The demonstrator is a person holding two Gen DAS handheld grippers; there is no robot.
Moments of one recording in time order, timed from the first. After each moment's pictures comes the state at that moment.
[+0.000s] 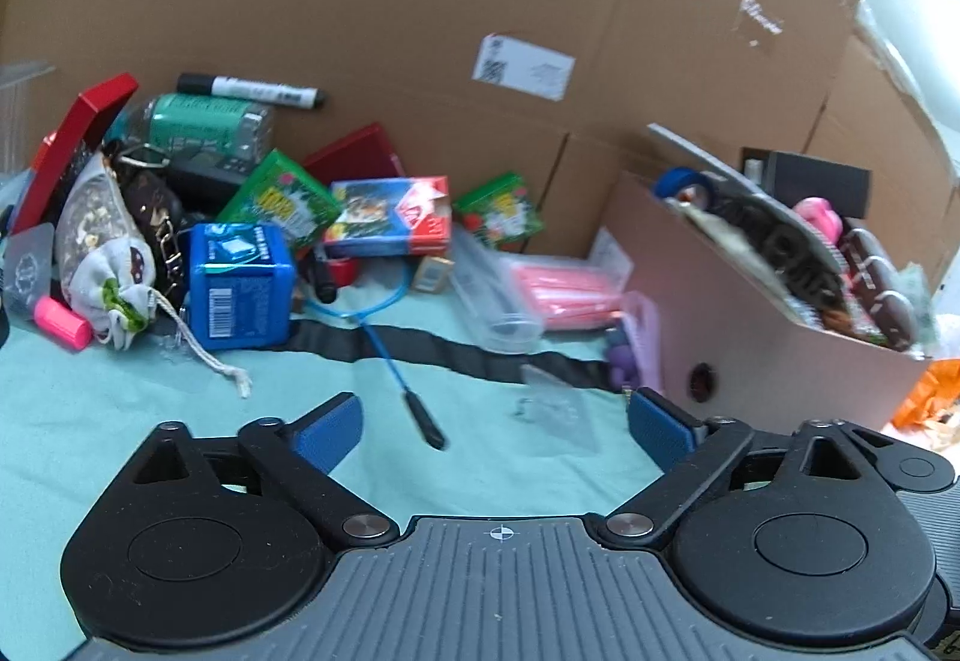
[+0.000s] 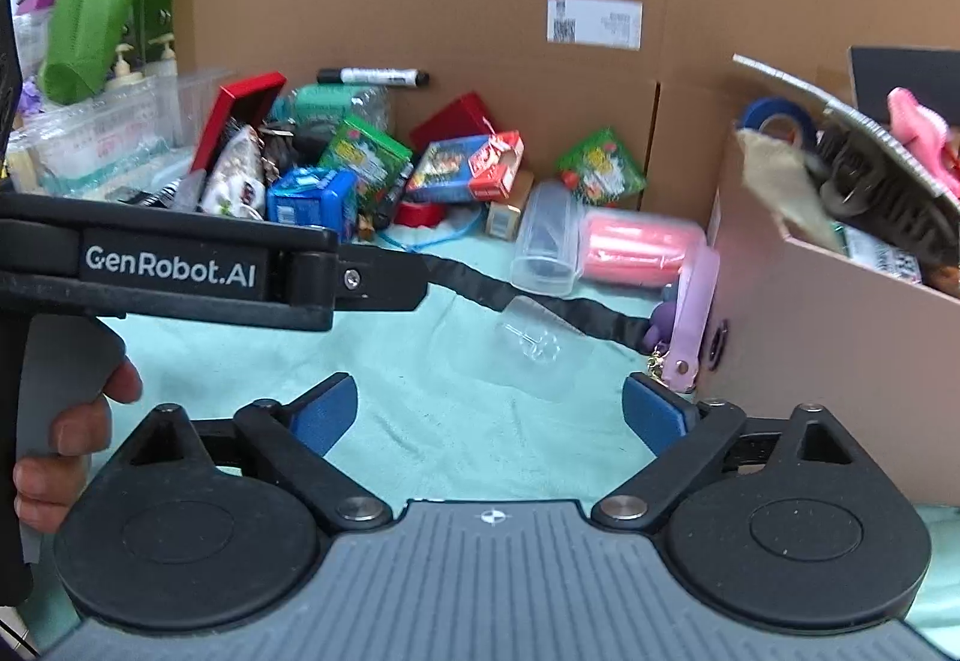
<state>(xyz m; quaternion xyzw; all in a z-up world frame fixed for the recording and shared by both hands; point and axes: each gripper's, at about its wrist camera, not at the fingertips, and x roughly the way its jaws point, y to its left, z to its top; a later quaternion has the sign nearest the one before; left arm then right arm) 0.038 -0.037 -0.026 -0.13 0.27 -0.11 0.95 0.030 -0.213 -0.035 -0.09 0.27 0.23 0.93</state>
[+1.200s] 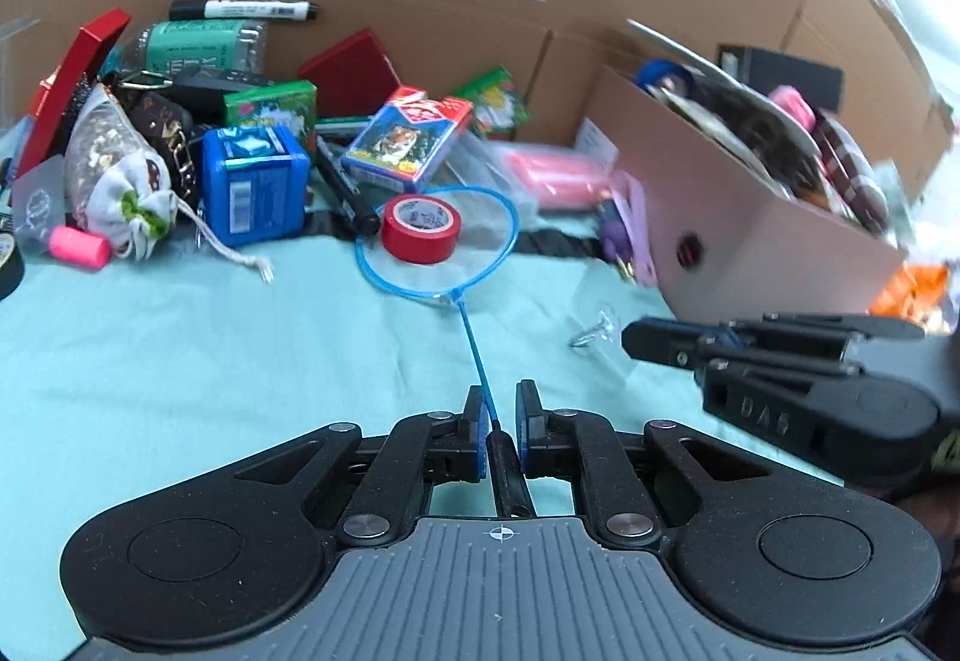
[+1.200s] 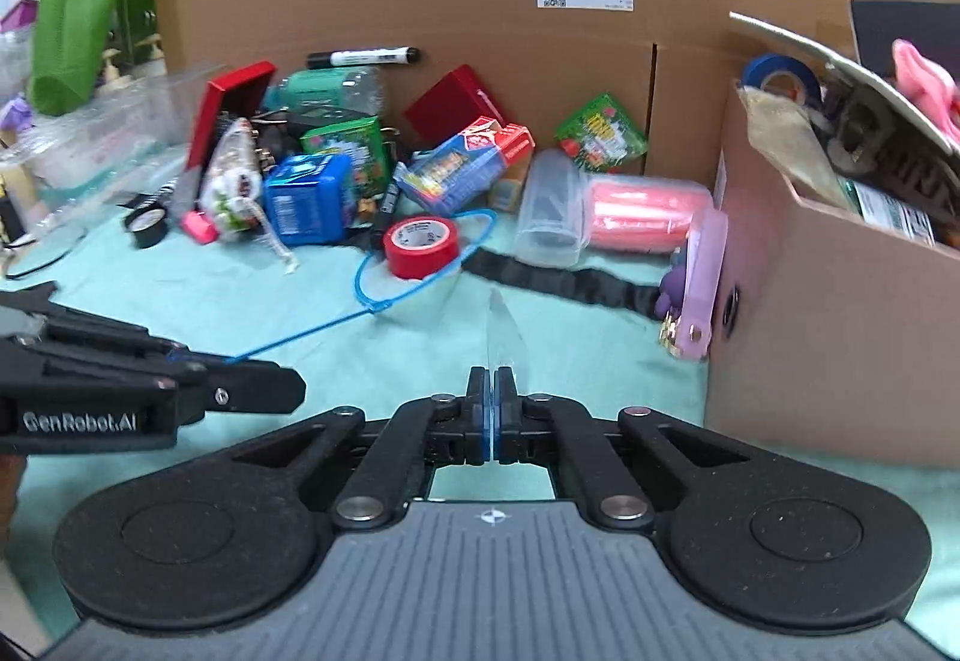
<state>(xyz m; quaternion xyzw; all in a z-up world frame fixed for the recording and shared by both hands) 0.001 -0.025 -0.035 -0.08 0.35 -0.16 0.92 0.029 -0.222 -0.031 -0.06 0.31 0.23 0.92</state>
